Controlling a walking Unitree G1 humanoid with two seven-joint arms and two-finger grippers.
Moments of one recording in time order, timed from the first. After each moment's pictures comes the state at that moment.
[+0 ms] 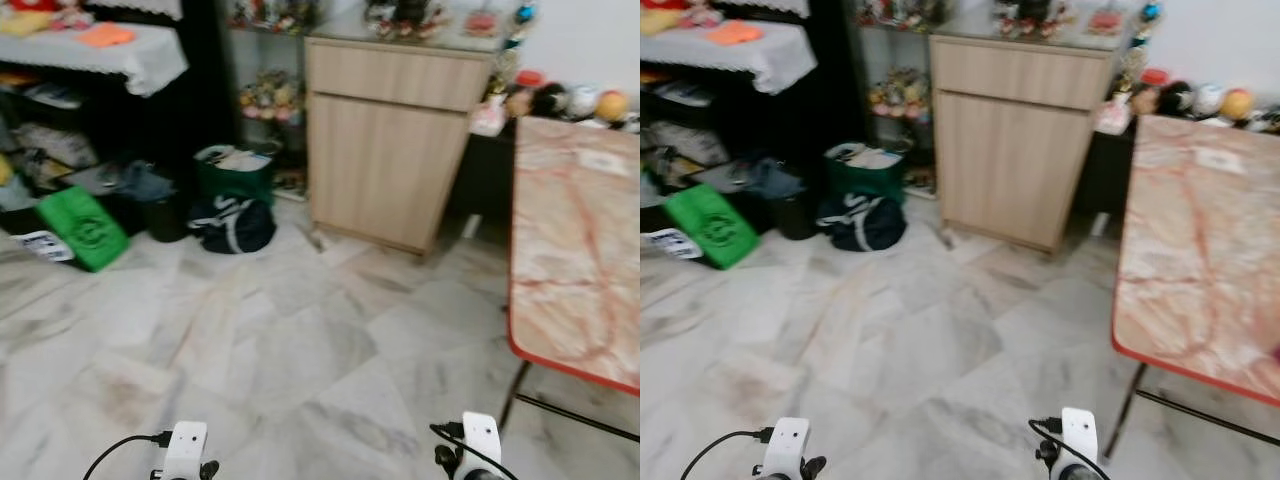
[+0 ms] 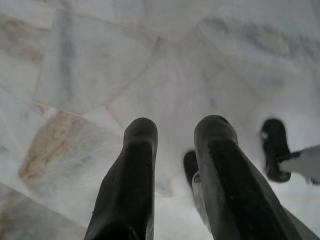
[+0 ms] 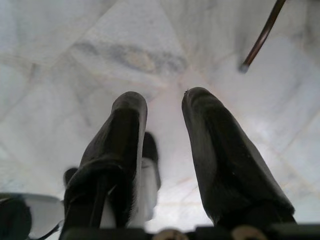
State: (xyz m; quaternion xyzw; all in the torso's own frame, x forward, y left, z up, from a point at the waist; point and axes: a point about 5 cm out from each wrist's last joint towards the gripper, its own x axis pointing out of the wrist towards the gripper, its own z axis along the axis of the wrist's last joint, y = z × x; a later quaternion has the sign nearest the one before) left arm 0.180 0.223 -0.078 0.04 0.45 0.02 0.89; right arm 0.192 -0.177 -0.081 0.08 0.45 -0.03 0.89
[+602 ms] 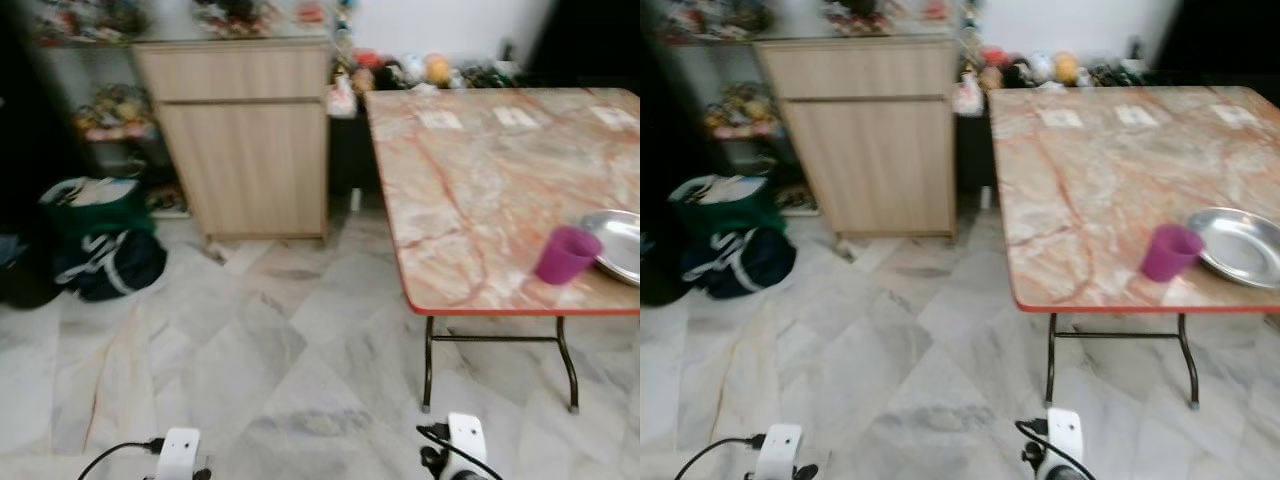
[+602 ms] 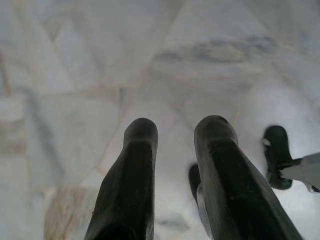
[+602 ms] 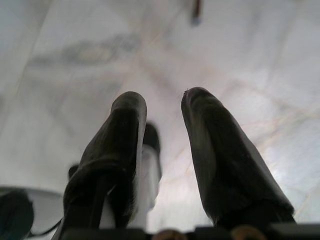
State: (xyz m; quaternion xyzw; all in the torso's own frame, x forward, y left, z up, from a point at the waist) left arm 0.195 0.215 -0.072 0.04 0.43 0.01 0.90; right arm 0.190 -0.186 -0.081 0.07 0.45 -0.04 0.89
